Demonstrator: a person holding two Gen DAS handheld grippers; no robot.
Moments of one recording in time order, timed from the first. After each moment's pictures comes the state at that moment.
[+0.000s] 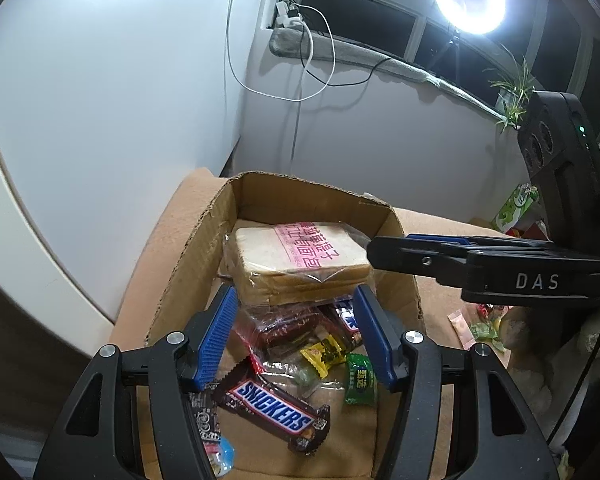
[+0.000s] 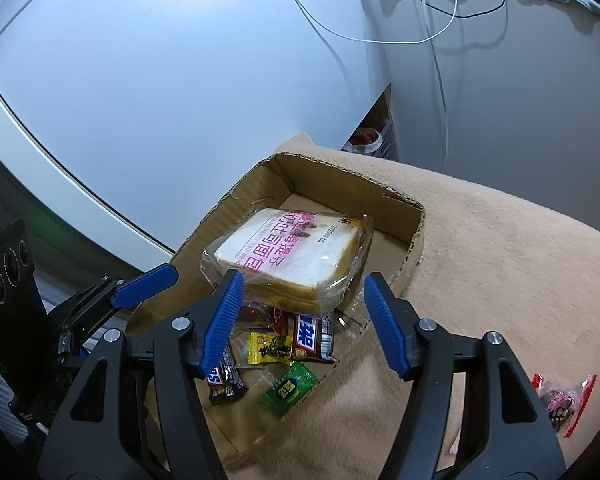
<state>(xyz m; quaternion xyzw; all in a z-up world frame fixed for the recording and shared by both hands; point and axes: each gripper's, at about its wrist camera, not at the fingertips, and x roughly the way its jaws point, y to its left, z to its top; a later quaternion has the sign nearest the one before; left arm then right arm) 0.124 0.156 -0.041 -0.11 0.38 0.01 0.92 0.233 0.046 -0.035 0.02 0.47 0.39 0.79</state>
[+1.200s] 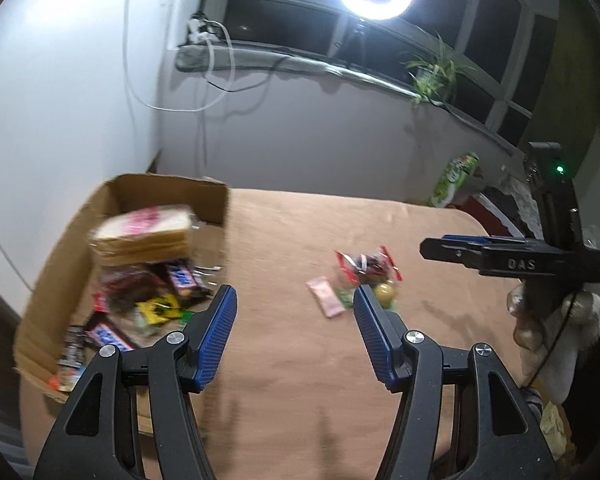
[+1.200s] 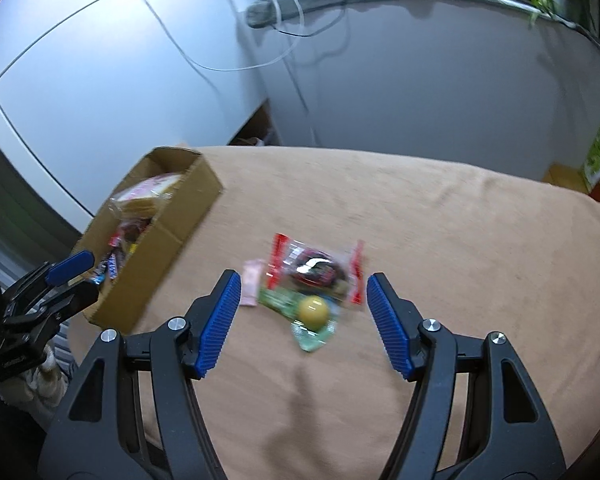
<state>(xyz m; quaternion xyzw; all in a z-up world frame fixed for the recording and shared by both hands) 0.084 0.029 -0.018 -0.08 0.36 -0.09 0.93 0.183 -0.181 -0.029 0.02 0.46 0.25 0.85</state>
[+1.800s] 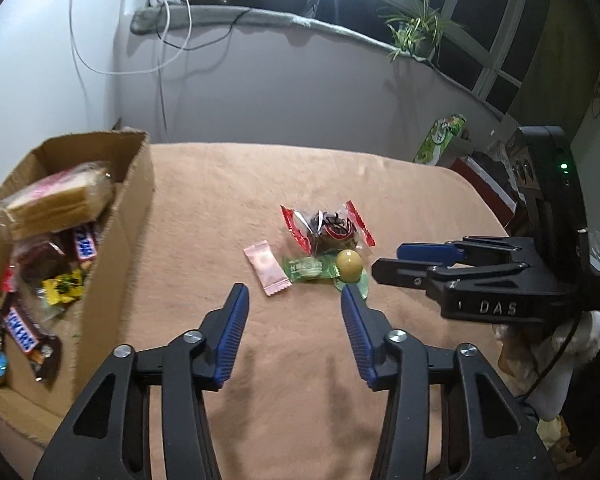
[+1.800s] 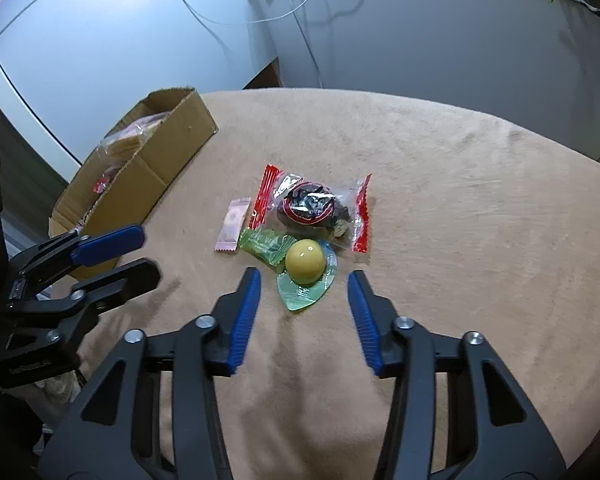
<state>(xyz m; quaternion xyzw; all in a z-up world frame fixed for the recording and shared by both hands) 0.115 -0.024 -0.064 -0.07 0.41 -0.12 0.90 0.181 -0.174 -0.087 -0.01 0.49 0.28 0.82</state>
